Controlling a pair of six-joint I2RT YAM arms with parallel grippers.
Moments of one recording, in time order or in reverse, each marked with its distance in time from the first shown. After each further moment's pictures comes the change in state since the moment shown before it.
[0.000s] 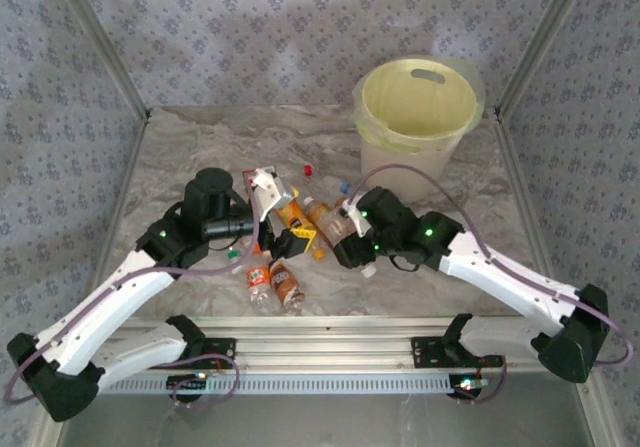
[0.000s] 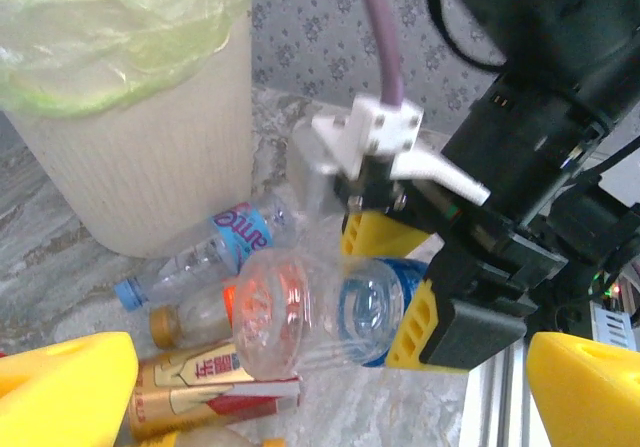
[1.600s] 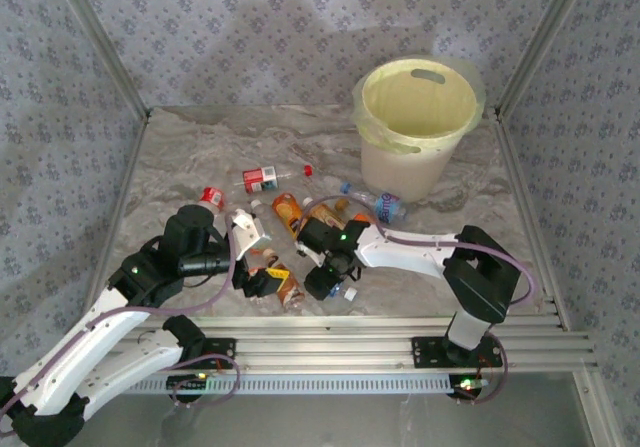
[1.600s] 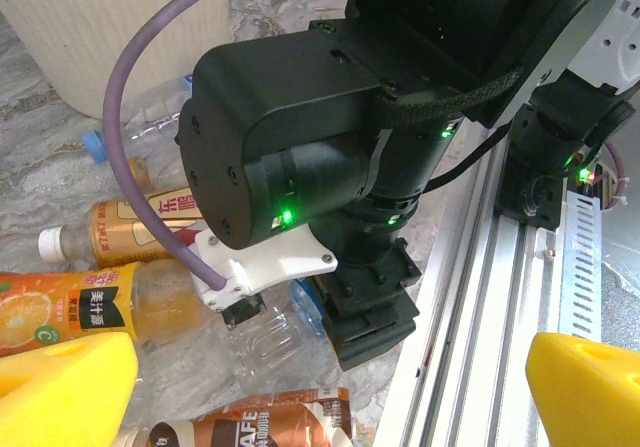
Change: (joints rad) left arm 0.000 -0.283 -0.180 -0.287 -0.036 0.041; right arm 0.175 0.538 0.031 0.062 0.025 -0.071
